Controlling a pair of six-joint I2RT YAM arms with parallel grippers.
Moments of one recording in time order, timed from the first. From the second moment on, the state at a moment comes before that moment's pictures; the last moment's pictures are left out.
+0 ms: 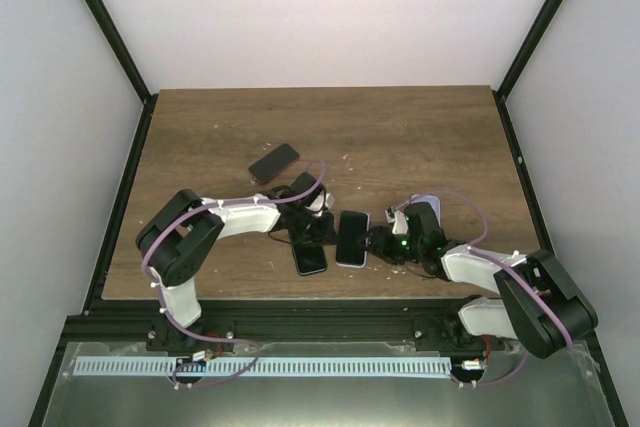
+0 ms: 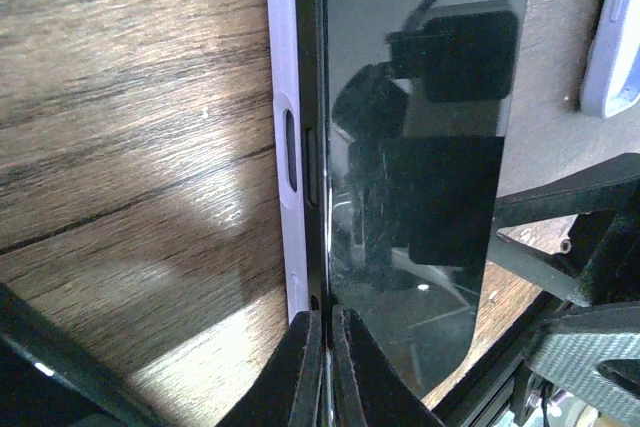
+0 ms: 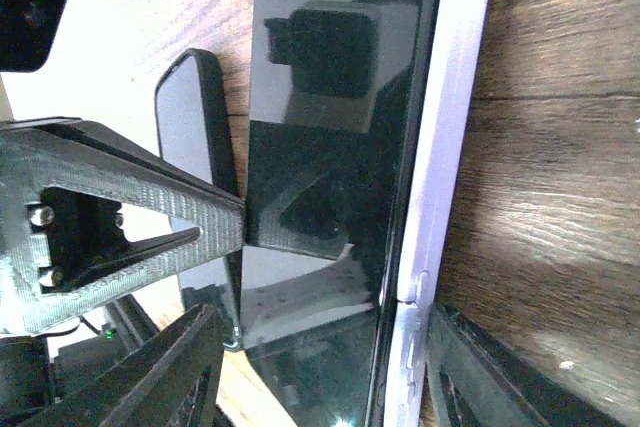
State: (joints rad) left arm -0.77 1.82 0.98 -0.23 0.52 -0.78; right arm 0.46 1.26 0.28 0.22 -0.57 0.83
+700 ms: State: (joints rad) left arm -0.76 1.78 0.95 -0.26 0.48 -0.76; right arm 0.44 1.37 0.28 0.46 -0.76 0.99
